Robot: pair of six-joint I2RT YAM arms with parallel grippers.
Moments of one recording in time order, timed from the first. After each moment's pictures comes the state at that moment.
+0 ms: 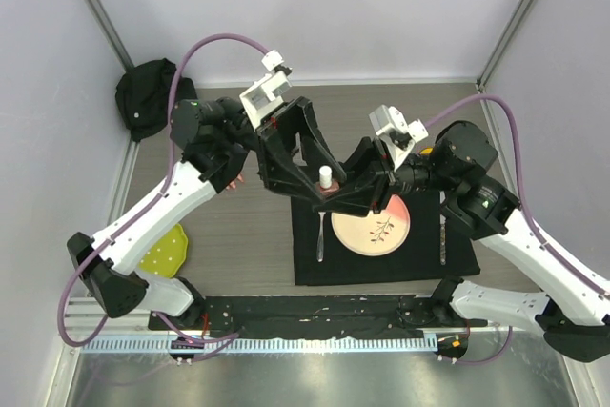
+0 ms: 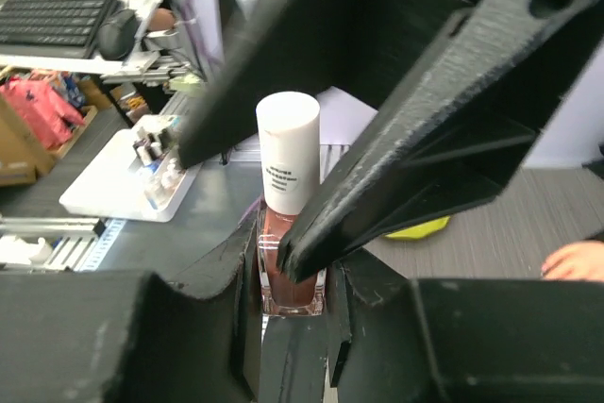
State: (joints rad) left arm -0.77 1.40 1.50 0.79 1.35 -1.04; right arm 0.86 1.00 1.29 -0.04 -0.84 0.26
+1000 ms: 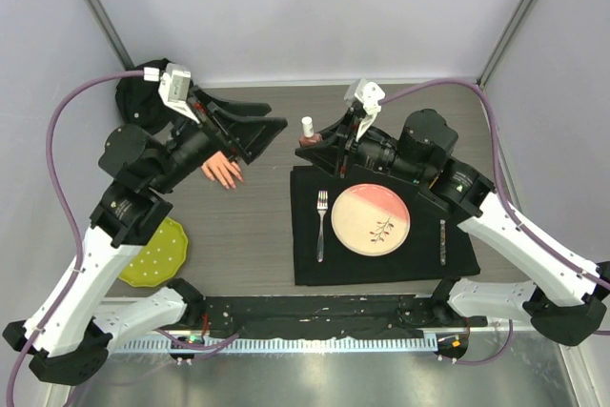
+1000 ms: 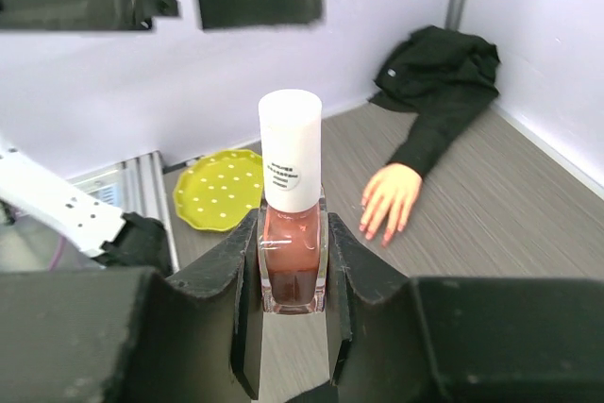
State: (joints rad) left arm -0.64 0.94 1.34 -0.12 0.34 -0.53; right arm 0.87 1.12 1.35 -0.16 -0.31 0.10
